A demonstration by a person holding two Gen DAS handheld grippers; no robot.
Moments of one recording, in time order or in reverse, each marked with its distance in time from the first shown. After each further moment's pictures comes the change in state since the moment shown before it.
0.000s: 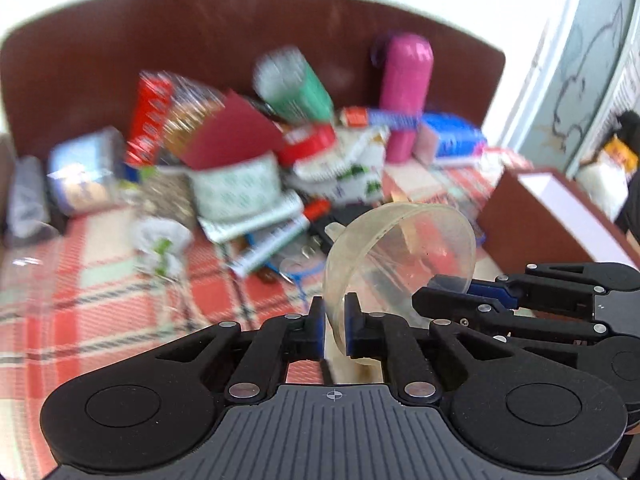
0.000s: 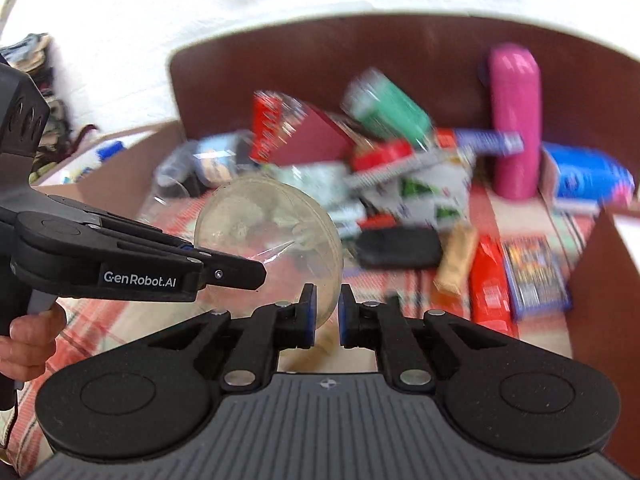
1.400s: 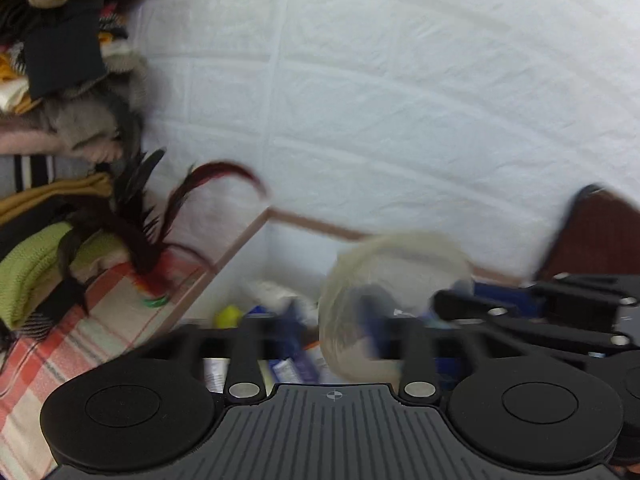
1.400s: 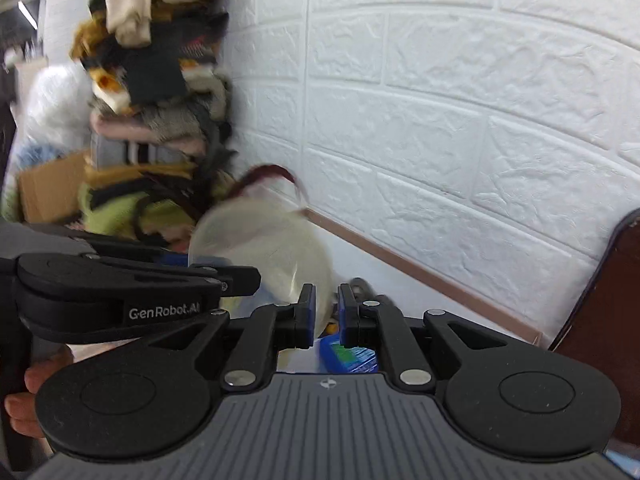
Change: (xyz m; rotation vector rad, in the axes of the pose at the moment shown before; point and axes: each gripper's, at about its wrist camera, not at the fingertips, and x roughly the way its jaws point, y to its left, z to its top) left arm -0.123 0.455 0.025 -0.445 -0.228 0.639; right arm 0.281 0.388 0.199 -0.419 -0.052 0.345
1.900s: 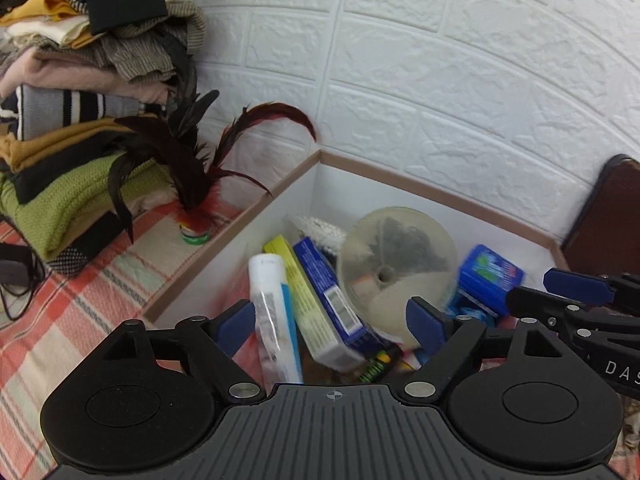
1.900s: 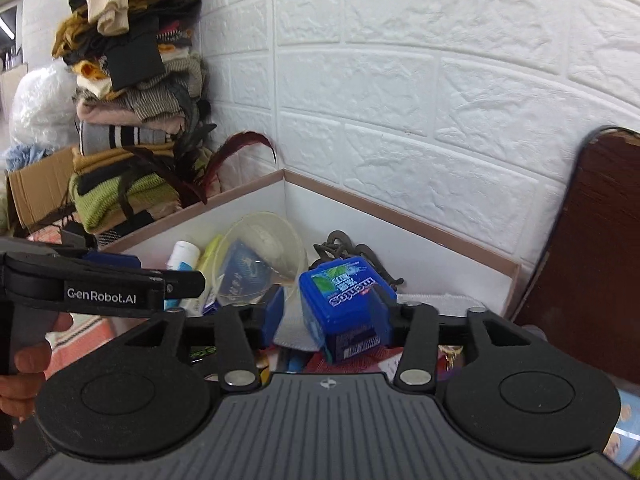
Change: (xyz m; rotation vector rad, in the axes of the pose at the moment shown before) left arm -0.037 0.016 -0.033 -0.054 0.060 -0.027; right arm -0.036 -0.013 -0.031 0.117 0.021 0.004
